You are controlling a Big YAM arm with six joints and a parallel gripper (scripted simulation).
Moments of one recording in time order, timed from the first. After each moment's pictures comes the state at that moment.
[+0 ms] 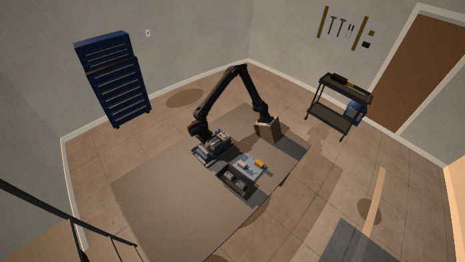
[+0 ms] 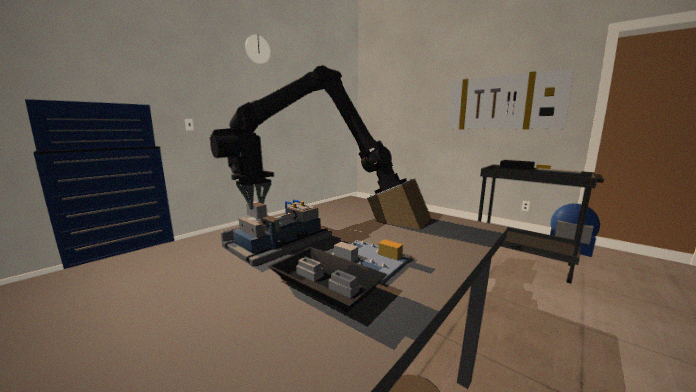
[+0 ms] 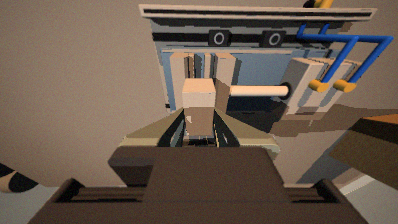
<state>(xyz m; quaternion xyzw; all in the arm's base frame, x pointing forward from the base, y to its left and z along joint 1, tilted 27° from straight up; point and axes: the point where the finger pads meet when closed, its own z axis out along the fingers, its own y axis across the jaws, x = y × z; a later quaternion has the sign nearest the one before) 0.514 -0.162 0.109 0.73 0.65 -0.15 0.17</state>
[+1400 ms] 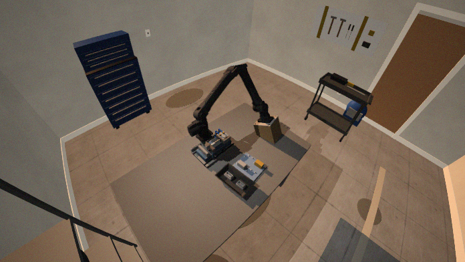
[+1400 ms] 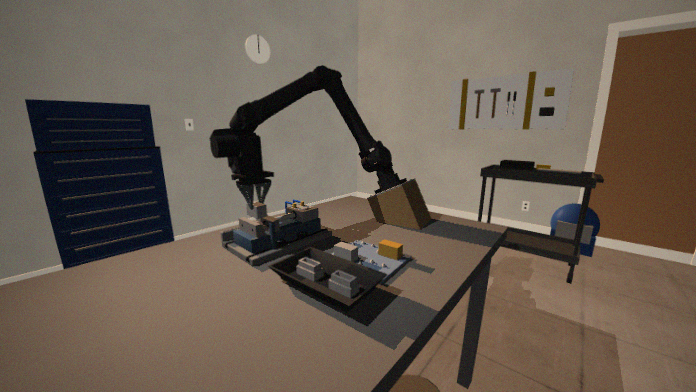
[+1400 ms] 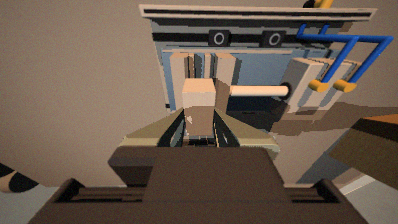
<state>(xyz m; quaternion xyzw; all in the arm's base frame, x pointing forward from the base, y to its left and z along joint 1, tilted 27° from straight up) 0.514 -0.162 0.109 0.73 0.65 -0.15 0.17</state>
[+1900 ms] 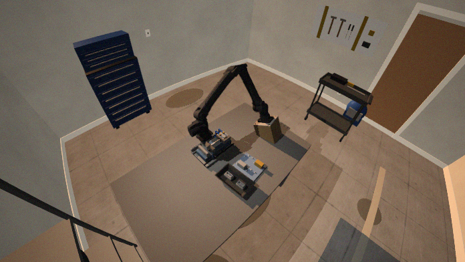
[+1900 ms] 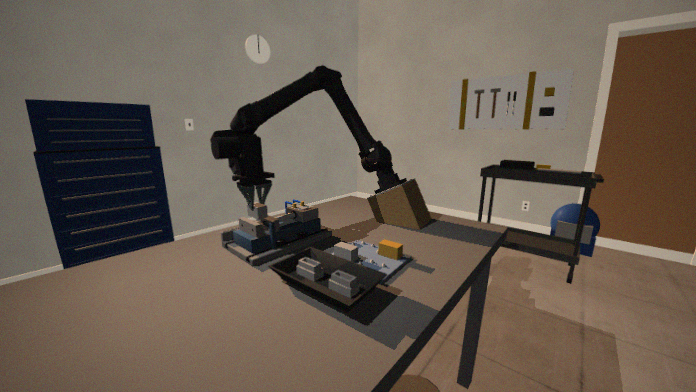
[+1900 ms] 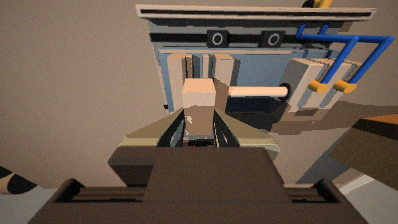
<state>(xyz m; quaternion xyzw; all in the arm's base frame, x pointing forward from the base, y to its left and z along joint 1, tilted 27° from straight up) 0.512 -0.163 0.106 0.73 0.65 -0.15 0.17</state>
